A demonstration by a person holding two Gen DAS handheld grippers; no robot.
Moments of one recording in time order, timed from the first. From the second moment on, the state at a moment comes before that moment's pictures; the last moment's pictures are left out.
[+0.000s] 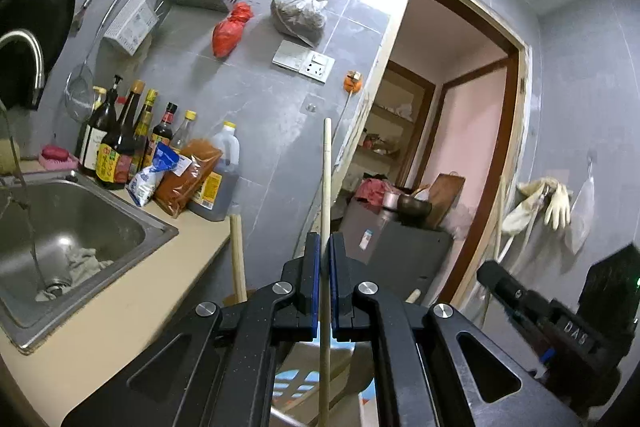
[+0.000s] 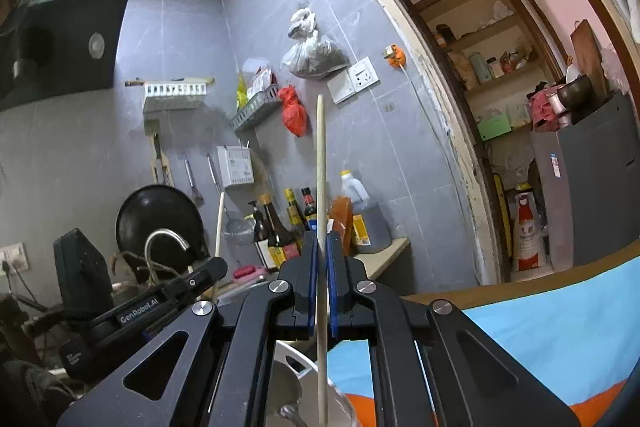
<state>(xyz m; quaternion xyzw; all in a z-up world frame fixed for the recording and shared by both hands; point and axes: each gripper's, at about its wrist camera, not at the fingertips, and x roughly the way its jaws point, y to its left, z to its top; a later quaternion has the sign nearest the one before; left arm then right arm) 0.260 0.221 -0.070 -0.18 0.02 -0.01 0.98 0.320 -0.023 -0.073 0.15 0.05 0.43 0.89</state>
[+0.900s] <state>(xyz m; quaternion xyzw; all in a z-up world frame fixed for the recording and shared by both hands) 0.240 0.213 -0.068 -0.15 0.08 -0.06 0.98 0.303 -0.020 -0.074 0.10 0.10 0.41 0.90</state>
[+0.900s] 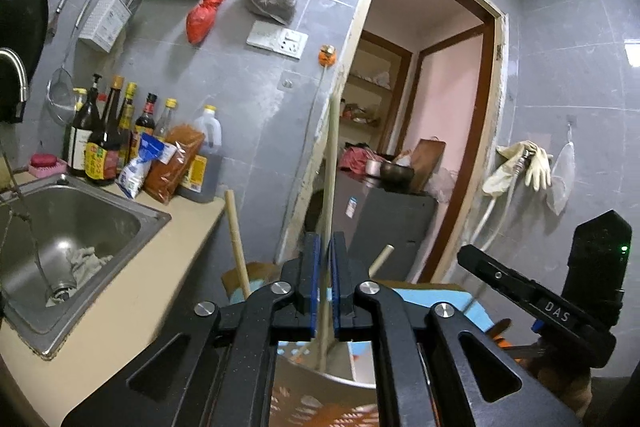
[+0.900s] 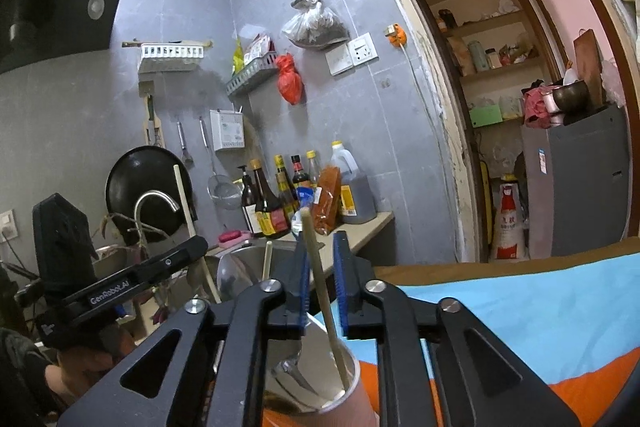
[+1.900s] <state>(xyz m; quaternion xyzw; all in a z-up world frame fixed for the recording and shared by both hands) 0.134 0.122 0.011 -0.10 0.18 0.02 0.98 0.169 -0.136 -0.002 0.07 0.19 0.22 0.95</state>
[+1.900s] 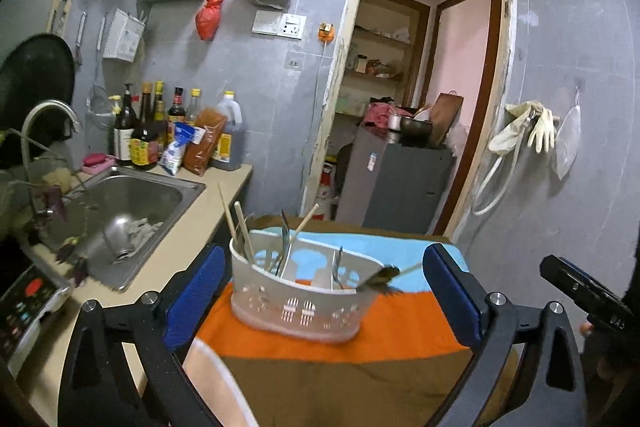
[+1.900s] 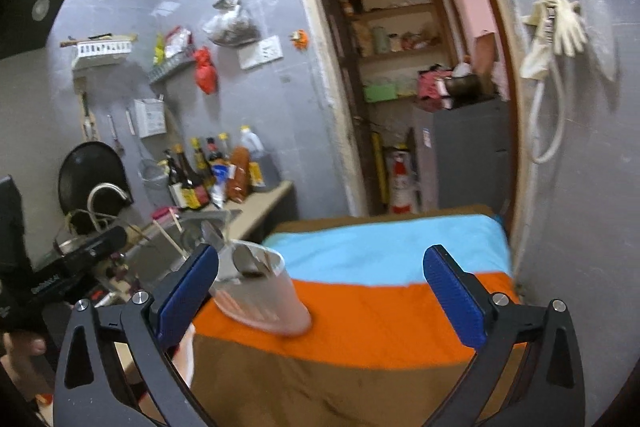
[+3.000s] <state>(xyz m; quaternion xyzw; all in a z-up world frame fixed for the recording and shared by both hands) -0.001 0.073 -0.008 -0.07 0.19 0.02 0.98 0.029 -0.176 -0.001 0.04 0.21 0.17 0.96</state>
